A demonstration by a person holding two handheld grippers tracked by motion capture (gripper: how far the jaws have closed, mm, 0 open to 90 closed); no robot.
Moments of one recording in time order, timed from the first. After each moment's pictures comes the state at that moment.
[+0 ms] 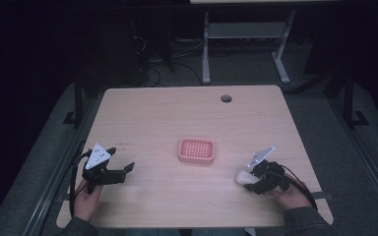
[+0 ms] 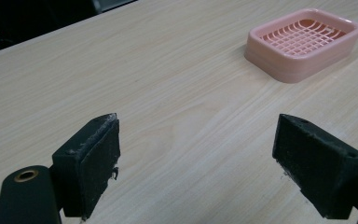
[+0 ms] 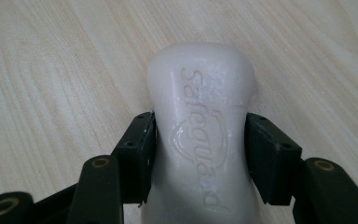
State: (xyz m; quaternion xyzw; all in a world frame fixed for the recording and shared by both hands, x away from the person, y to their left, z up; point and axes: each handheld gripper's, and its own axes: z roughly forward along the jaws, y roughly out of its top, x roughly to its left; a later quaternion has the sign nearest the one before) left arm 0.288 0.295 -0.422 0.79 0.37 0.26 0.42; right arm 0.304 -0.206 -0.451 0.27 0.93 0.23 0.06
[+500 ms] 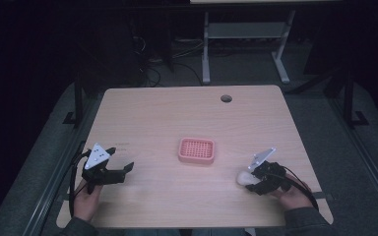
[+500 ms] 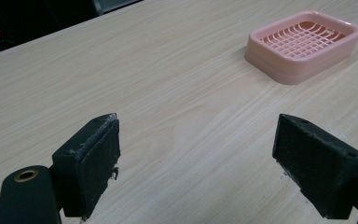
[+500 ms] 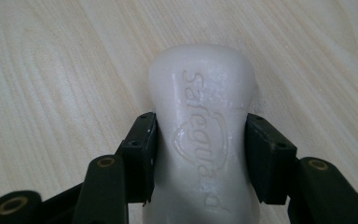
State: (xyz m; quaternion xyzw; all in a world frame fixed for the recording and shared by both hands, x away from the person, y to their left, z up) left arm 0.288 0.295 -0.421 0.78 0.37 0.26 0.42; right arm 0.300 -0.207 -0.448 0.26 0.94 0.22 0.07
